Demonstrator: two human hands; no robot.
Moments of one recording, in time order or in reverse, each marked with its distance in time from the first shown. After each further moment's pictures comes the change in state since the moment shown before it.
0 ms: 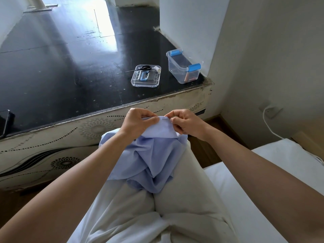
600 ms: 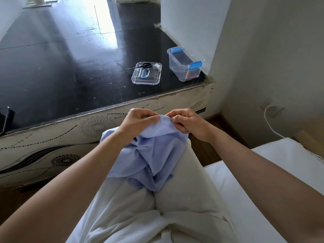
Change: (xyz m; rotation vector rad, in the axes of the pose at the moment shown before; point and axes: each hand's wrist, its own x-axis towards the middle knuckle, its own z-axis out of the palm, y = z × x) left_hand -0.007 -0.001 -0.002 -0.172 -0.087 -0.127; right_hand -0.005 0.005 -0.001 0.207 -0.065 0.024
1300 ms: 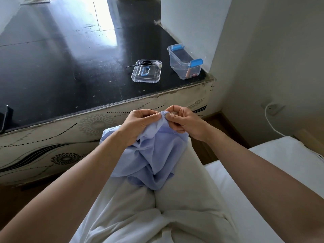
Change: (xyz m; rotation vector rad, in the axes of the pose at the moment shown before) left_hand -0.006 0.000 0.005 -0.280 -0.086 -0.107; right_hand 0.010 0.009 0.008 0.203 -0.080 -0.082
